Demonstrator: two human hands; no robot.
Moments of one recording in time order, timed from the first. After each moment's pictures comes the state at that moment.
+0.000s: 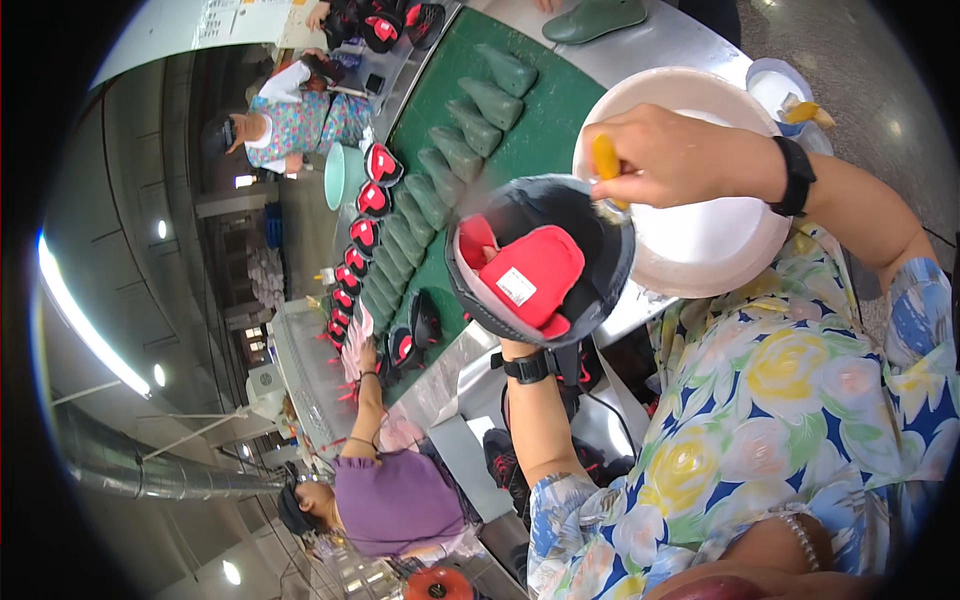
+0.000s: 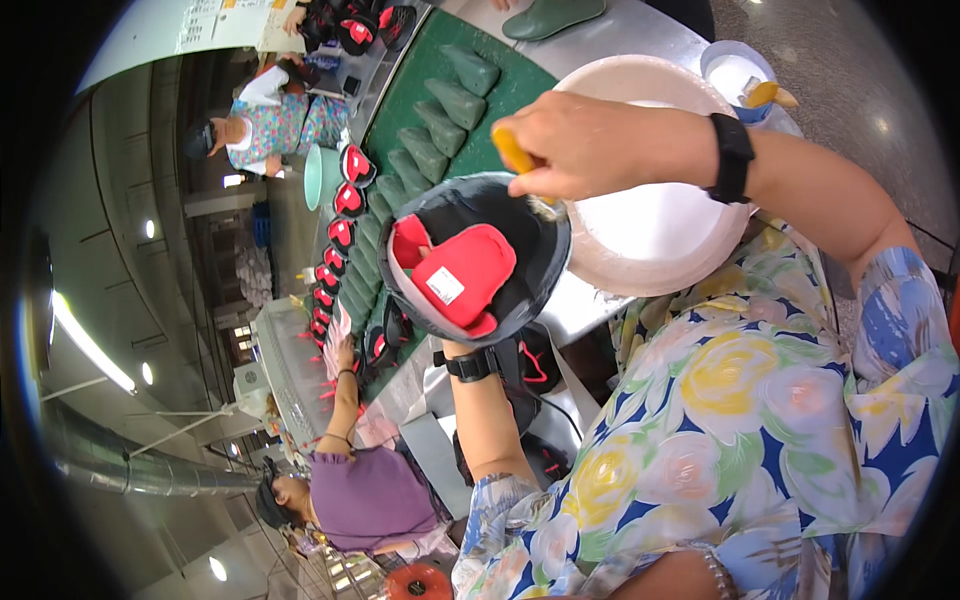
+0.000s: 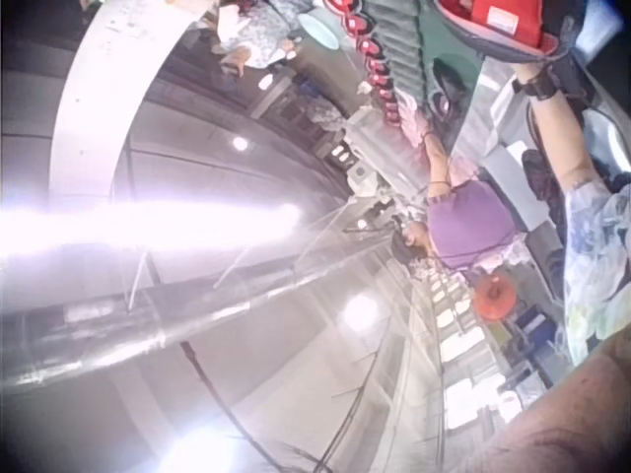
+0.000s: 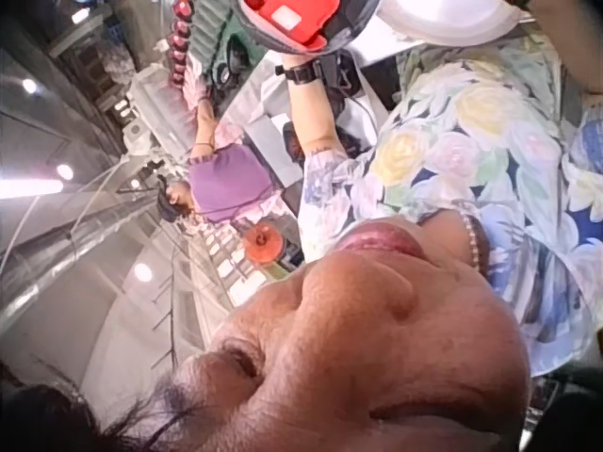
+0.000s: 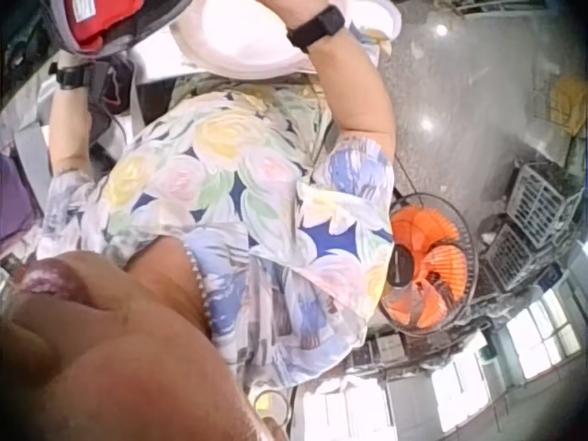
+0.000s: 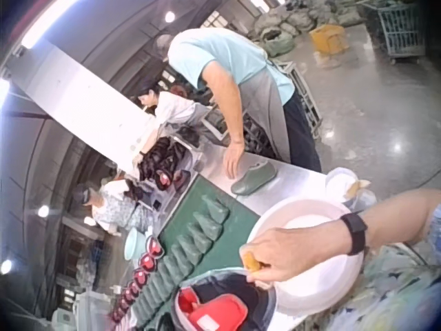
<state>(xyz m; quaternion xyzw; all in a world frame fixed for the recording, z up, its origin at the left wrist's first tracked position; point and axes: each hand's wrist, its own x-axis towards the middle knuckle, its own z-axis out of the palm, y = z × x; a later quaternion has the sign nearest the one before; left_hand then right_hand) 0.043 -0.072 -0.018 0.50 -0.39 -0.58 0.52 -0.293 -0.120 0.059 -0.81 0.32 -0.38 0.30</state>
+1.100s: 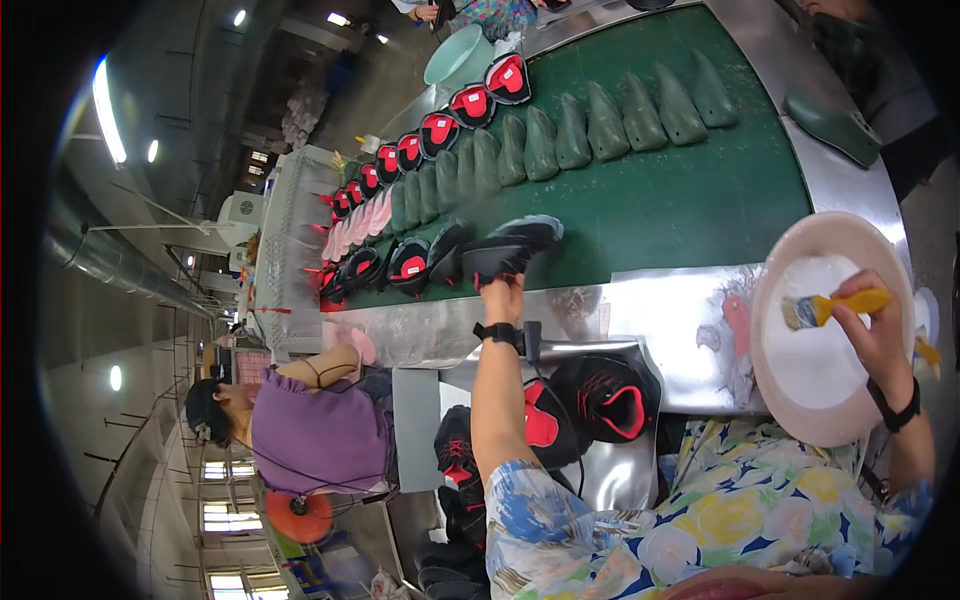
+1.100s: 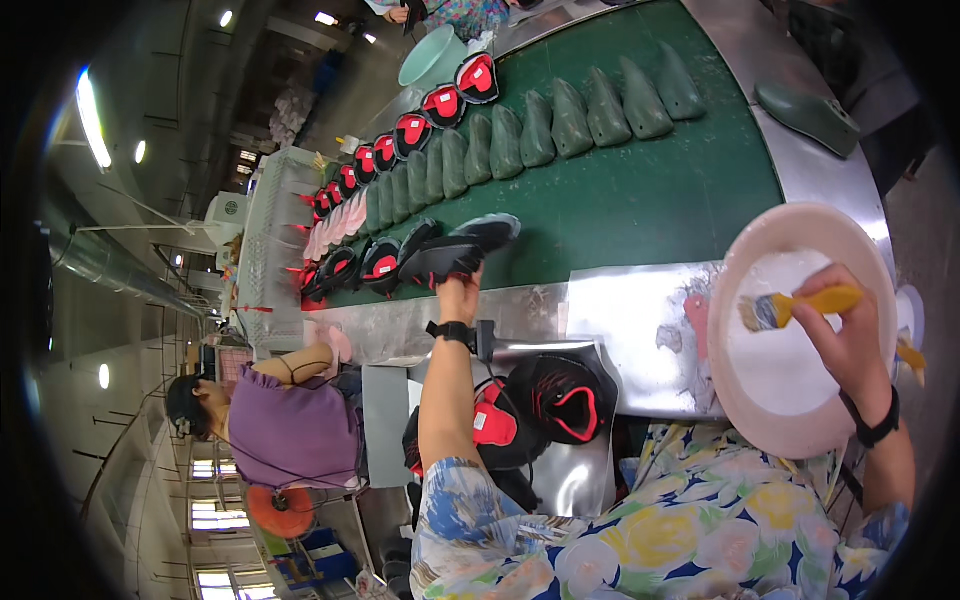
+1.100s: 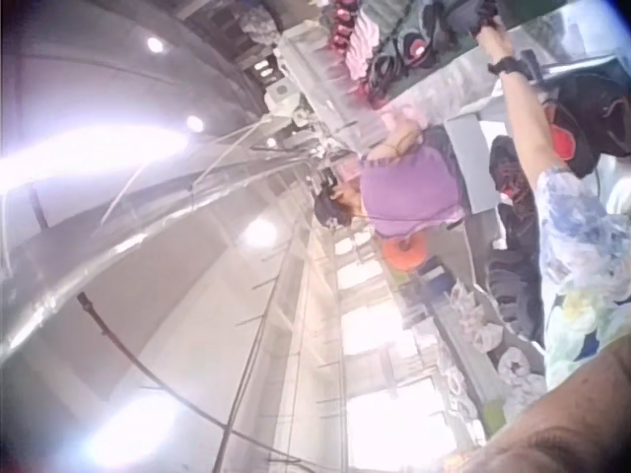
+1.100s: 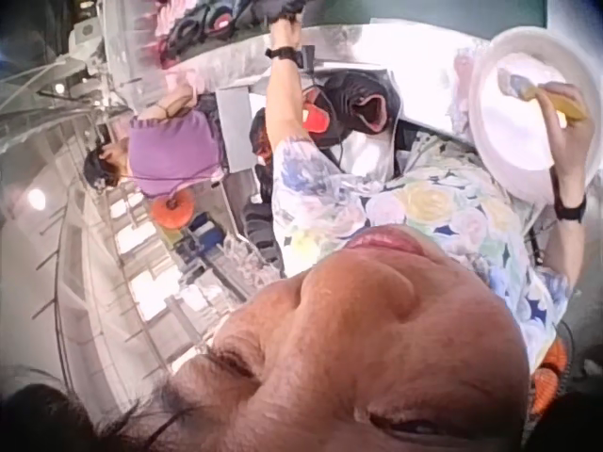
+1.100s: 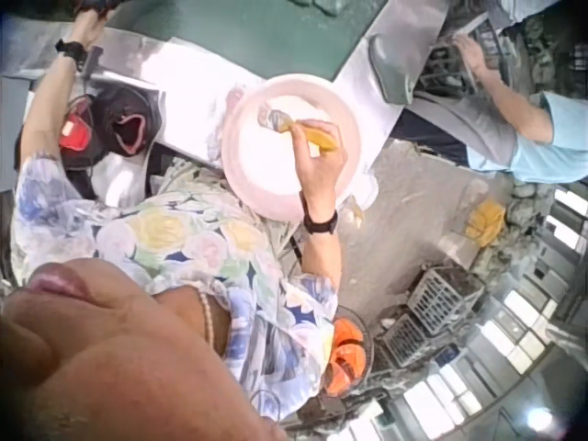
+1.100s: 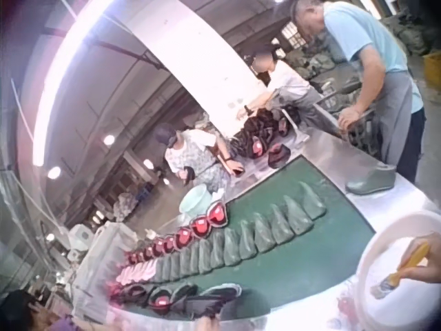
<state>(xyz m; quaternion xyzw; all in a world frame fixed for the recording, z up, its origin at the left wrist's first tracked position) 0.320 -0.098 -0.100 0.57 -0.07 -0.40 0.72 -0.294 -0.106 0.039 -0.74 0.42 -0.38 0.37</state>
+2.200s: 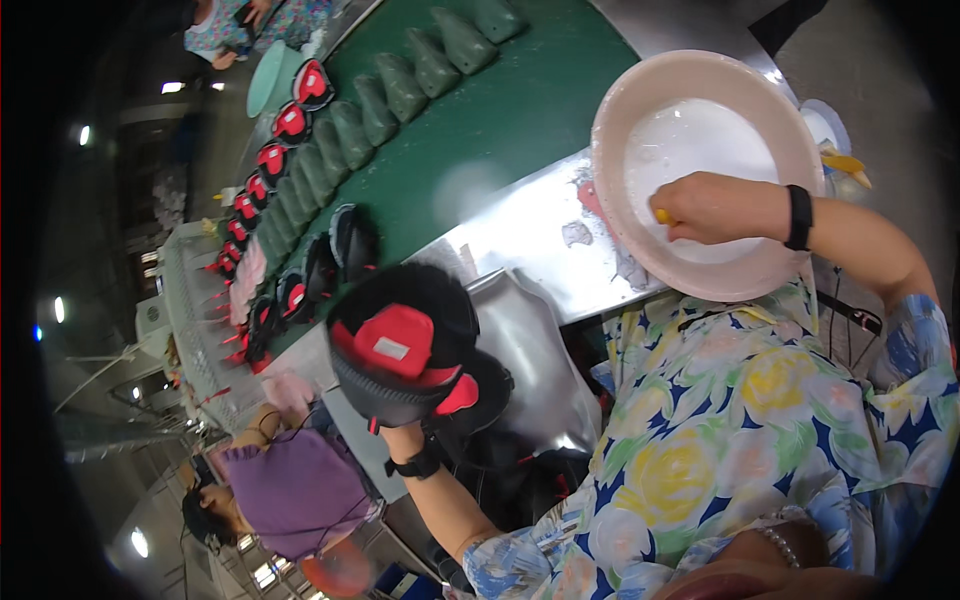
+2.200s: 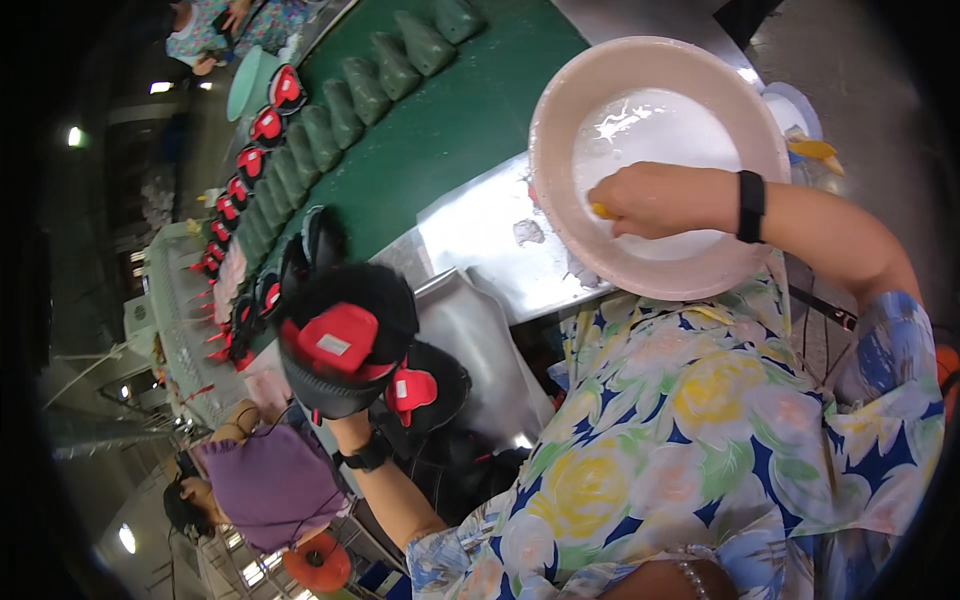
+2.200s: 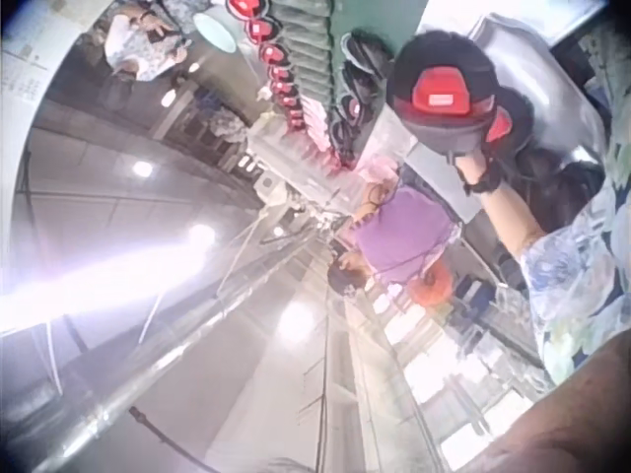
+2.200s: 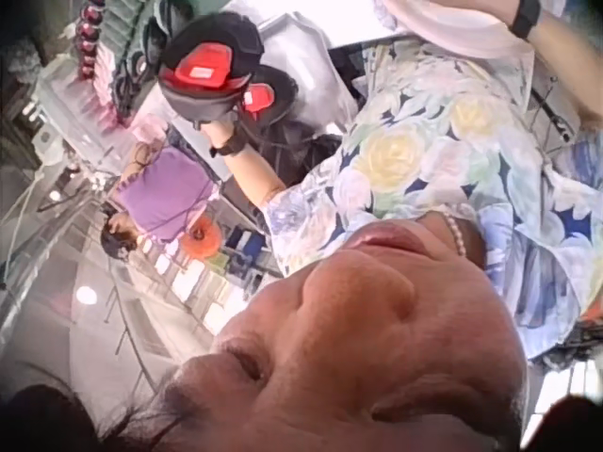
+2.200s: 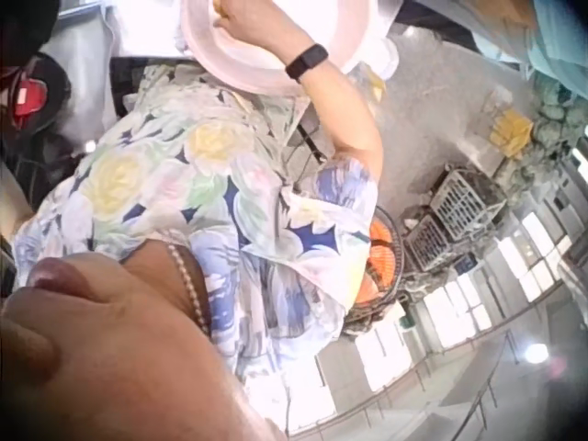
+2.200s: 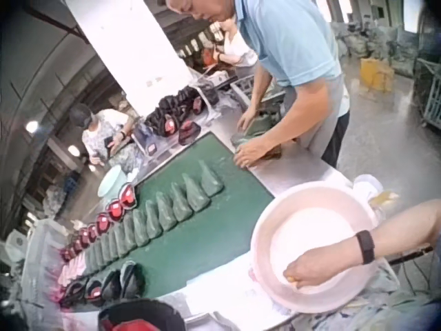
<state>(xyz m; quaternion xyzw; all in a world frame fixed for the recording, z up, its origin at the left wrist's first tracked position) 0.210 0.073 0.036 0.80 -0.43 -0.28 0.32 -0.259 -0.104 -0.015 -0.88 0.30 -0.01 0.38</state>
